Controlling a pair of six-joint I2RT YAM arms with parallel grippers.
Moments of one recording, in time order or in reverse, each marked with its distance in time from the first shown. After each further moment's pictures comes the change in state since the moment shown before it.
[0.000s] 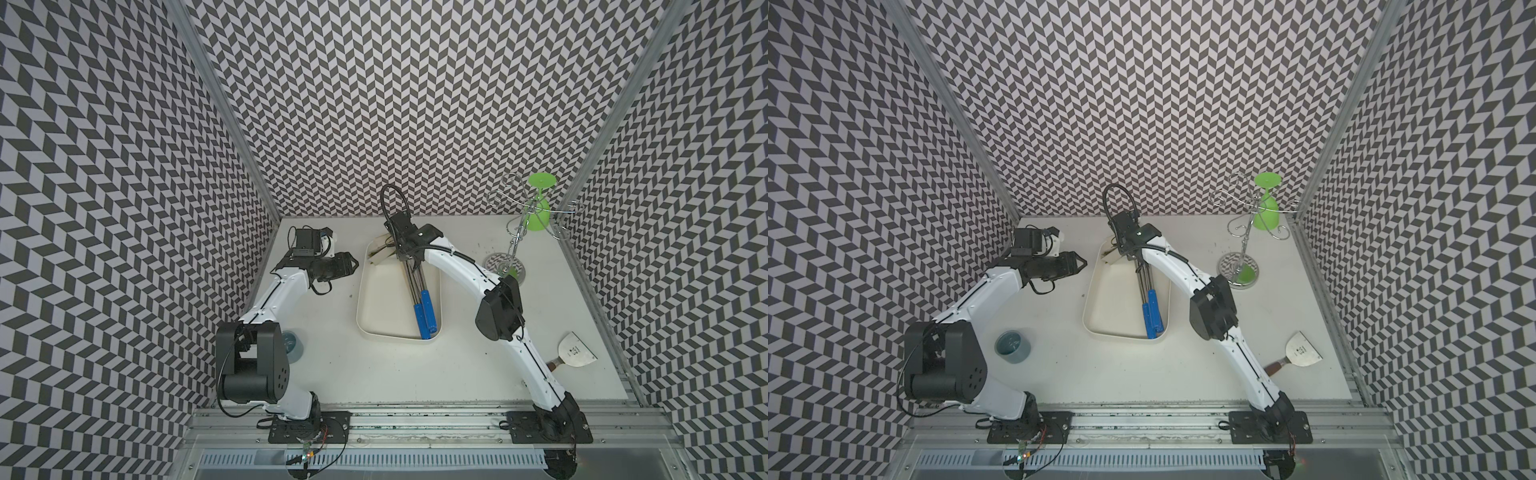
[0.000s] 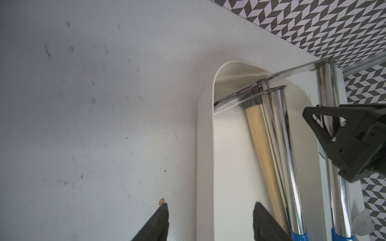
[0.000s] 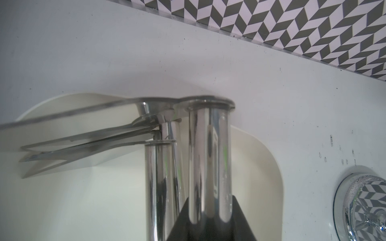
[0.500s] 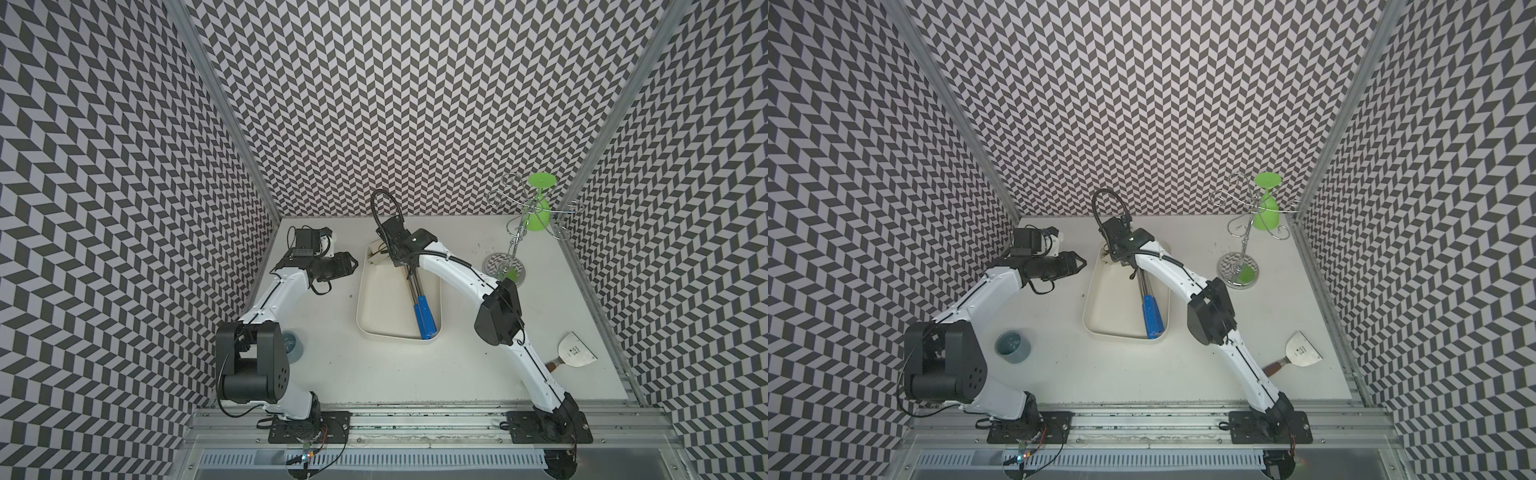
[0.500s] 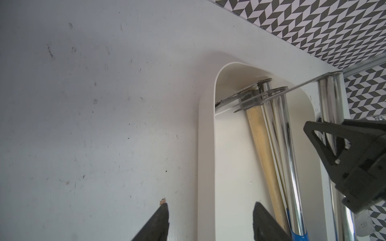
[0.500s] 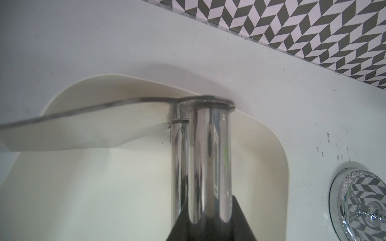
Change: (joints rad) left arm 0.002 0.000 0.000 0.000 0.000 0.000; right arm 0.063 -0.042 -0.034 -0.010 0.039 0.001
